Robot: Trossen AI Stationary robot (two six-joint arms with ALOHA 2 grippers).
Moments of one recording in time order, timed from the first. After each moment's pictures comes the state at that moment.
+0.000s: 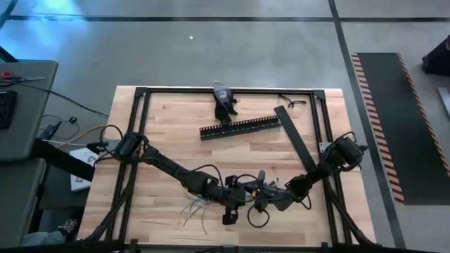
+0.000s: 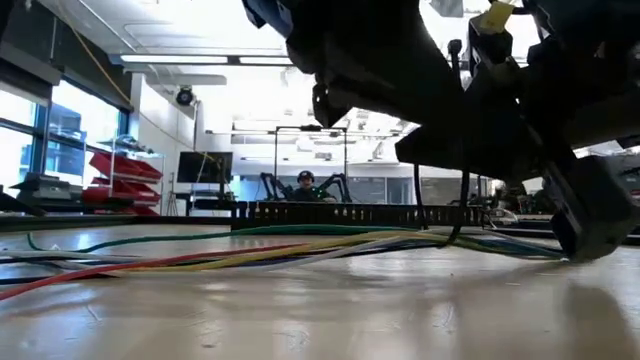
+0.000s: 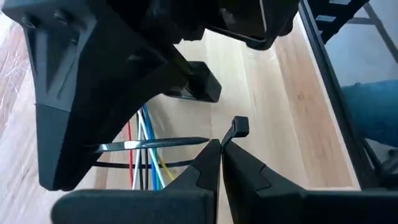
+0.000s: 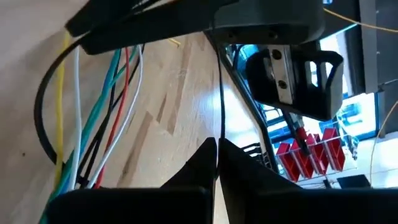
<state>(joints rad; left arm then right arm) -0.42 2.07 1.45 -0.13 -0.17 -0.36 0.64 1.96 0.65 0.95 0.88 -0.76</state>
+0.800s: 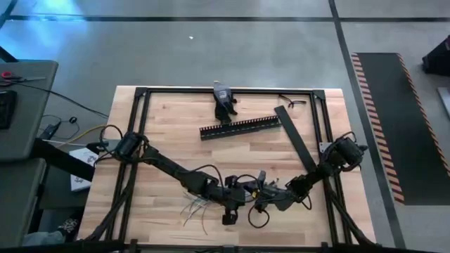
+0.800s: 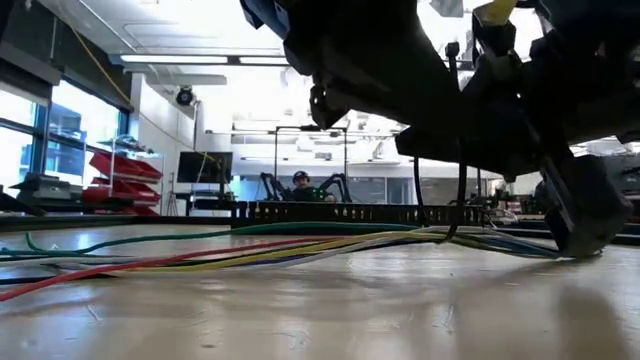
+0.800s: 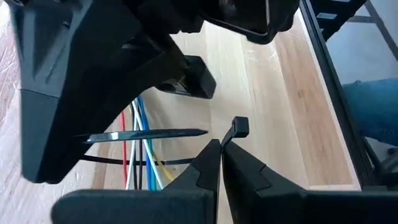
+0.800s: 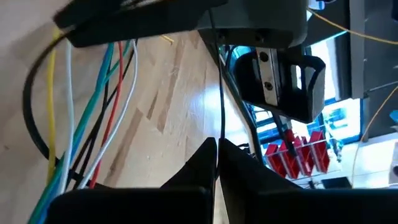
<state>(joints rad) -0.42 2.07 1.45 -0.14 -0.17 -0.36 0.65 1.96 0.65 0.97 0.90 -0.85</state>
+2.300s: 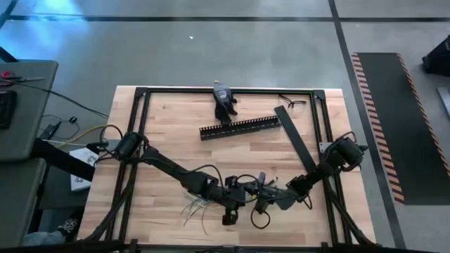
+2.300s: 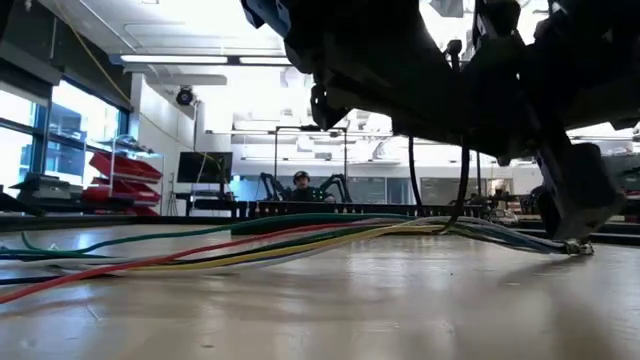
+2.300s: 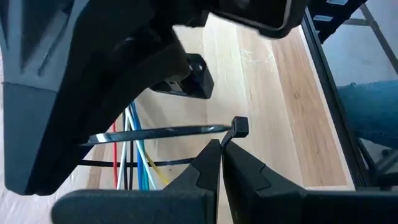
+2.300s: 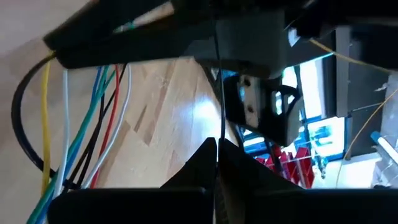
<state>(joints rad) -0.42 2.07 1.45 -0.13 -0.16 -0.37 0.66 1.96 0.65 1.08 0.88 -0.99</state>
